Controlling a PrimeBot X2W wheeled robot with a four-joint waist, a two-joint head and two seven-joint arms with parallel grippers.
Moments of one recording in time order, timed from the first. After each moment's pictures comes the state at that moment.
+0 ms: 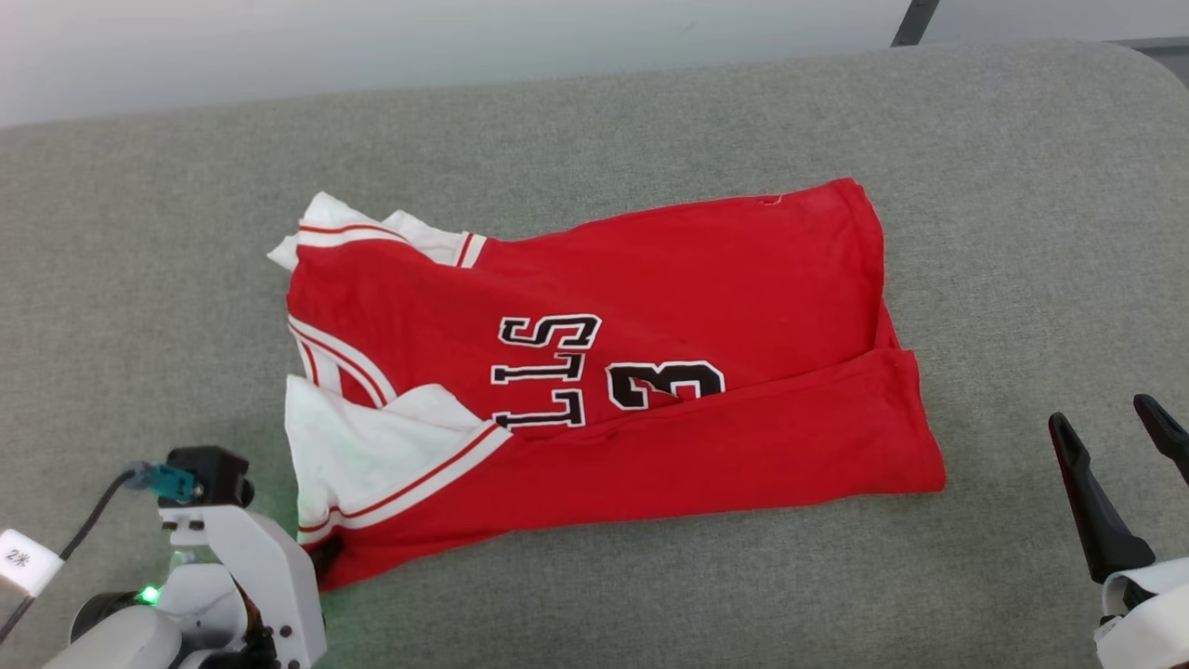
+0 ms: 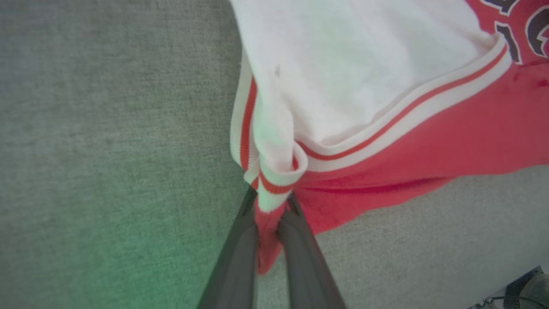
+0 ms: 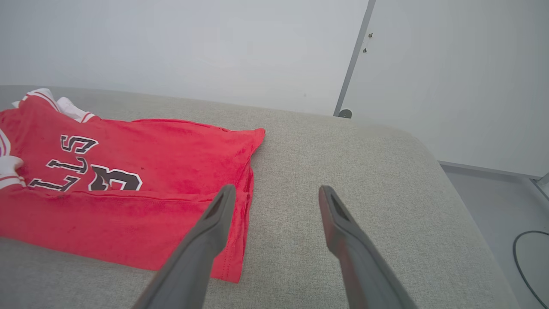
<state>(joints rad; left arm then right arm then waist) -0.32 0.84 -0.73 0.02 -1.20 0.34 0.33 0.07 -0.33 -0.06 -0.36 0.33 0.13 0.21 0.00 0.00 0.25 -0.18</state>
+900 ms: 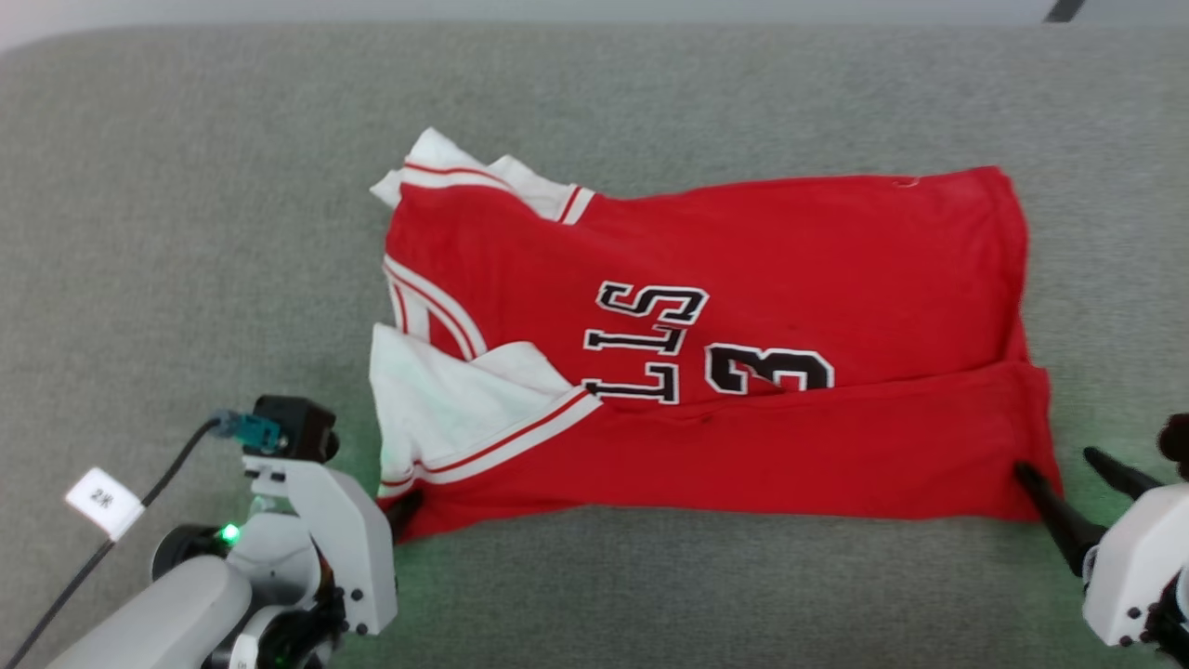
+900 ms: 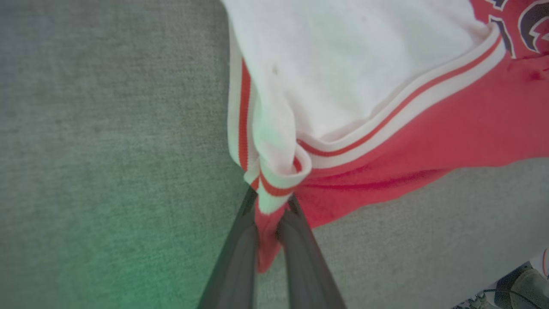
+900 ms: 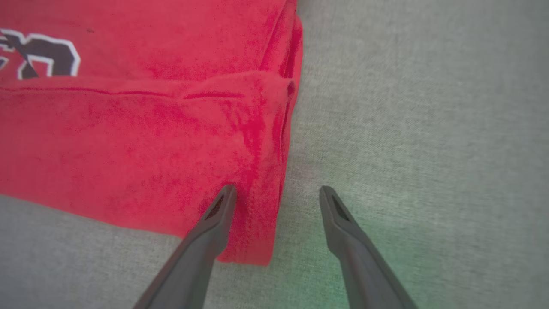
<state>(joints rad) -0.44 0.76 -0.79 0.01 -1.14 0.31 0.39 -0.09 -0.44 0.02 -0.07 0.49 0.13 0.51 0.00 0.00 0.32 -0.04</state>
